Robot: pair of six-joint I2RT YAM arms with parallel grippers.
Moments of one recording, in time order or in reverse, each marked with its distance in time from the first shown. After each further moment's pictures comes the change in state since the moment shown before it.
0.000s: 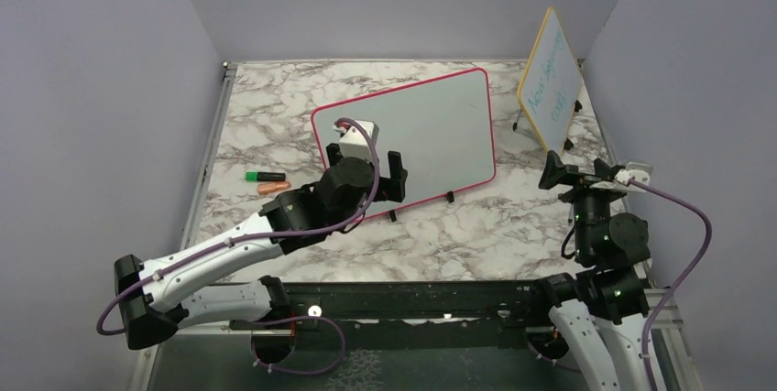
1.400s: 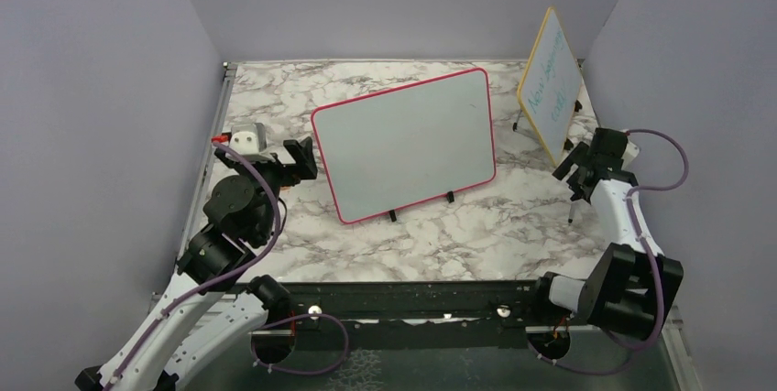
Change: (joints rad) left arm 0.415 -0.487 -0.108 0.082 -0.024 0.387; right arm -0.533 0.970 0.213 -0.325 -0.074 0.331
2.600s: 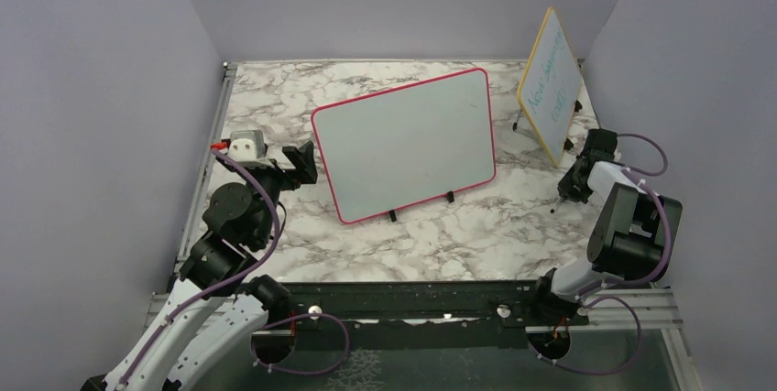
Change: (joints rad) left arm 0.045 -0.065 -0.082 0.054 0.072 -0.013; right arm -0.046 0.362 0.027 0.135 -0.127 -0.047
